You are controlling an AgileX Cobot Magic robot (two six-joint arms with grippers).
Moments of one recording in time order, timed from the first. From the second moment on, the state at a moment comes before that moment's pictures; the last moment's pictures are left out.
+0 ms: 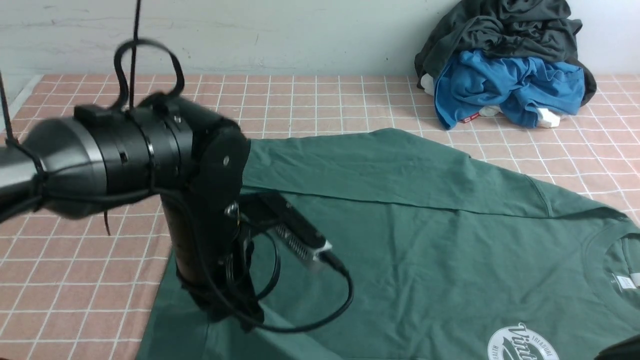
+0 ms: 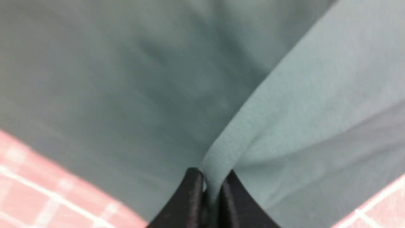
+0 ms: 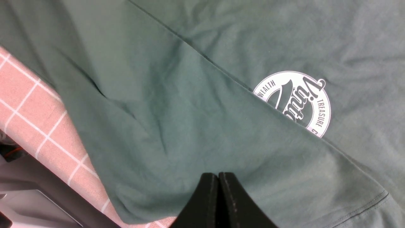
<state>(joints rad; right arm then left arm) 0.36 0.82 -0.78 0.22 1.24 -0.23 -0.57 1.68 -1.25 0.03 1.19 0.31</state>
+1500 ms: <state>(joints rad) 0.36 0.85 -0.79 0.16 1.07 -0.22 -0.35 2.12 -1.78 0.27 1.01 0.19</state>
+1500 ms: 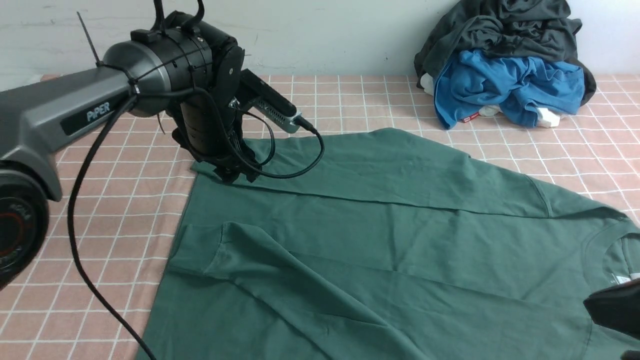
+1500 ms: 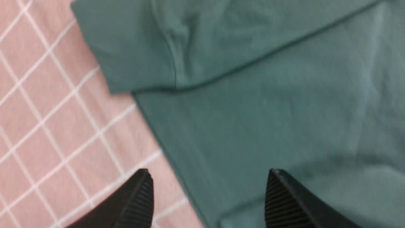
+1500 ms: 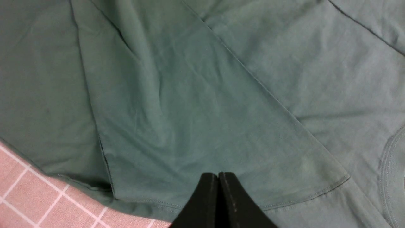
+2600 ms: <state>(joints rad) 0.36 0.90 -0.86 0.15 1.09 -0.22 -0.31 2.37 -1.97 0.29 0.86 0.17</state>
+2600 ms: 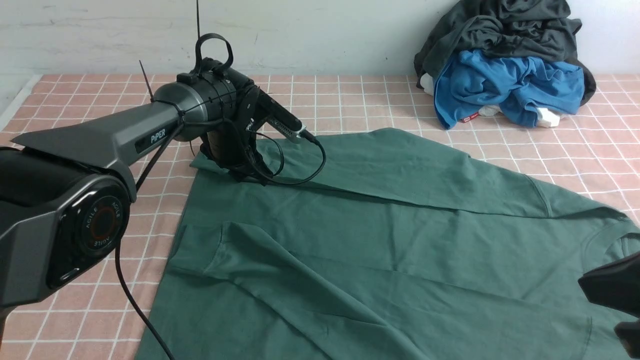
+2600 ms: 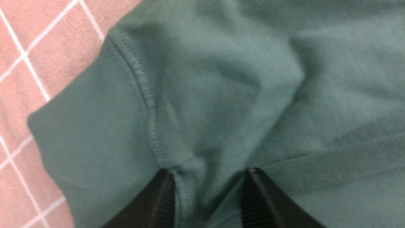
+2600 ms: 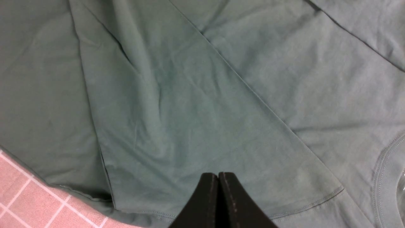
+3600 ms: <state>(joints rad) 0.36 0.90 -0.86 0.15 1.05 -0.23 -0.33 2.20 -1.97 0.18 1.20 0.29</state>
